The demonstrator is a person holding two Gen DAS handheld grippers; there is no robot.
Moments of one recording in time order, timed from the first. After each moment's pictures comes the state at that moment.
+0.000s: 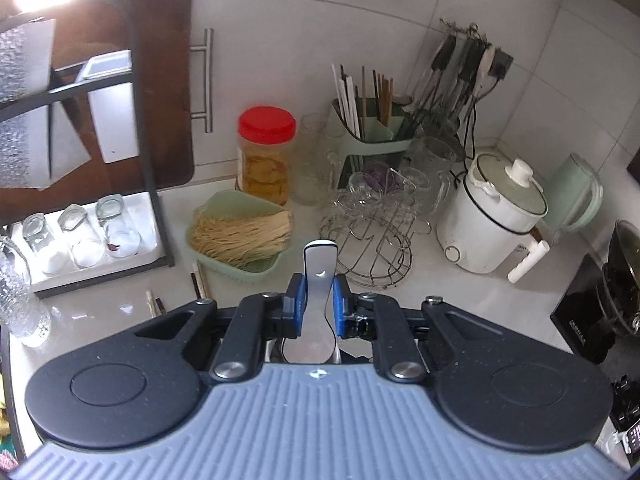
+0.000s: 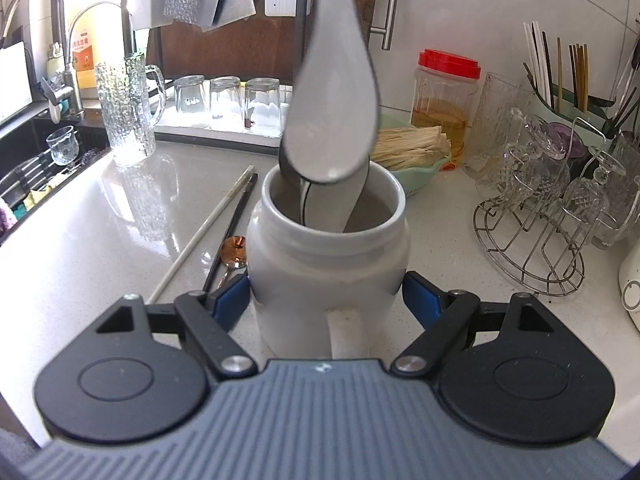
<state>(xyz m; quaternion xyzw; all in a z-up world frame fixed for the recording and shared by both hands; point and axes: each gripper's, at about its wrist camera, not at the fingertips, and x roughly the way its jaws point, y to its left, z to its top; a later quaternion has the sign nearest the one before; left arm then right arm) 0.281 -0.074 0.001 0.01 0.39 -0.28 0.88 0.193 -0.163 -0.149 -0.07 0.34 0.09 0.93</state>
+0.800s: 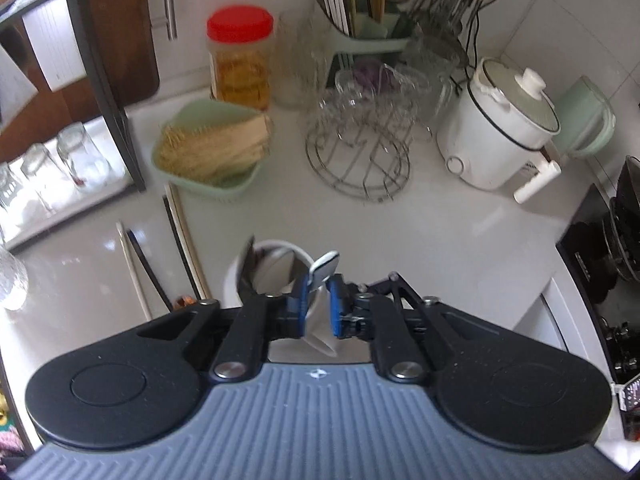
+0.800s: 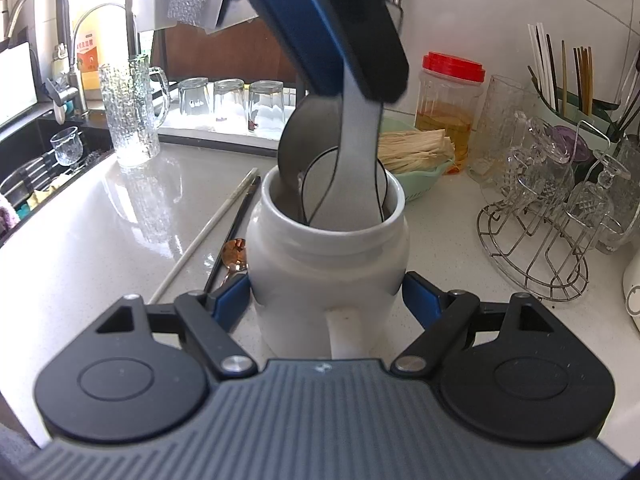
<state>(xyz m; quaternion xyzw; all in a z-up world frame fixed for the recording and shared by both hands) 0.300 -0.109 -0.045 0.06 0.51 -0.29 0.81 0.193 -0.162 -0.150 -0.07 0.33 0.10 0.93</state>
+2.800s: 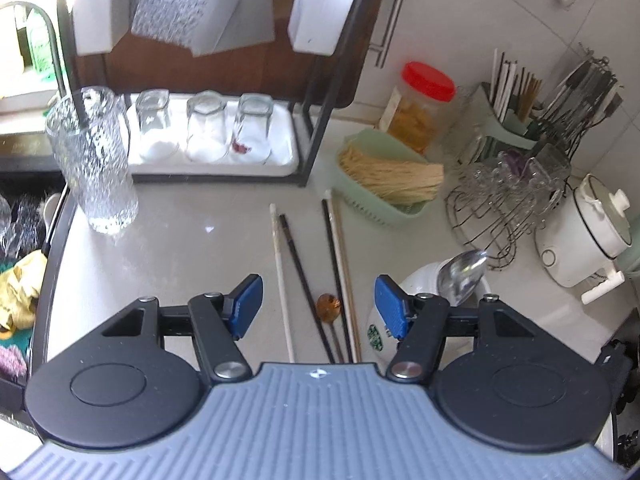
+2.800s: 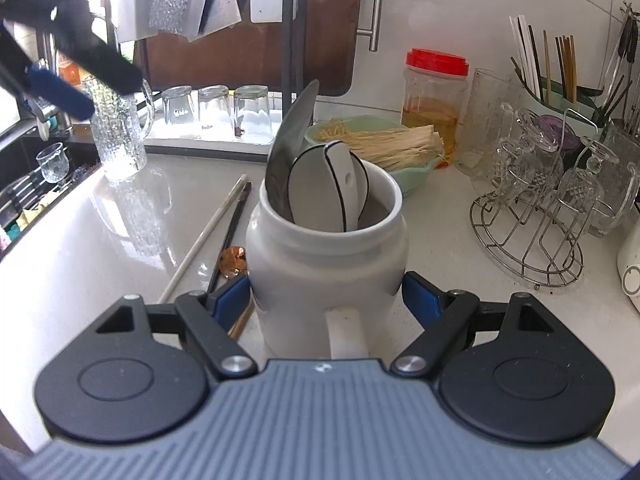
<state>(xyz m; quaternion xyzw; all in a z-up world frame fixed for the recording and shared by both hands) 0.293 0.052 -0.079 -0.08 0.45 -0.14 0.88 0.192 -0.160 -0.149 -0.05 0.34 0.07 0.94</state>
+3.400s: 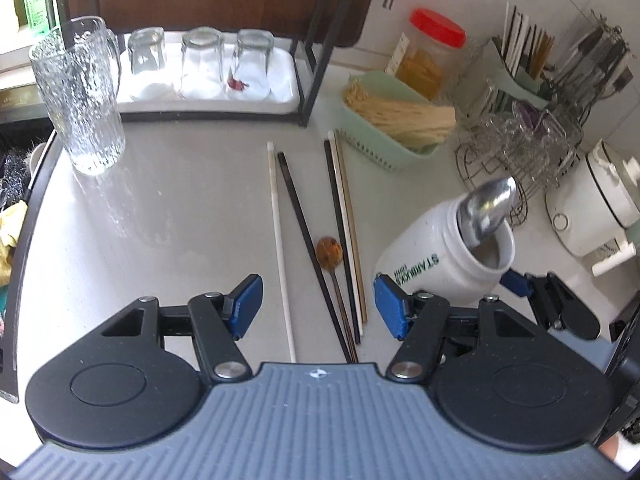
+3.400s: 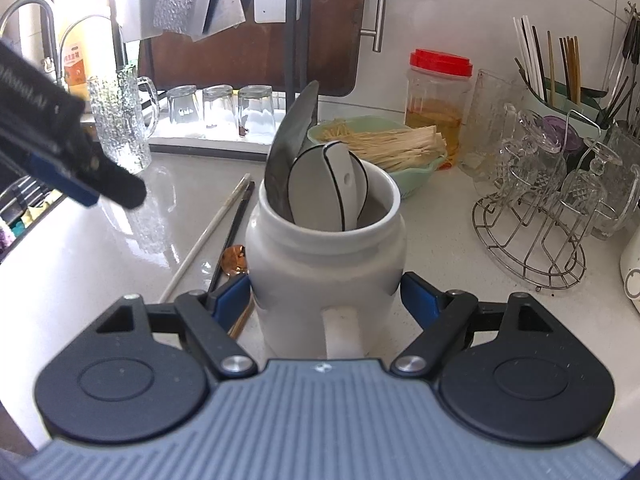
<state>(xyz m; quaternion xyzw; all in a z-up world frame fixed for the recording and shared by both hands) 0.282 0.040 -0.121 -0.08 0.49 -0.14 0.85 0.191 -0.162 -0.148 -0.05 0.34 0.08 0.94</state>
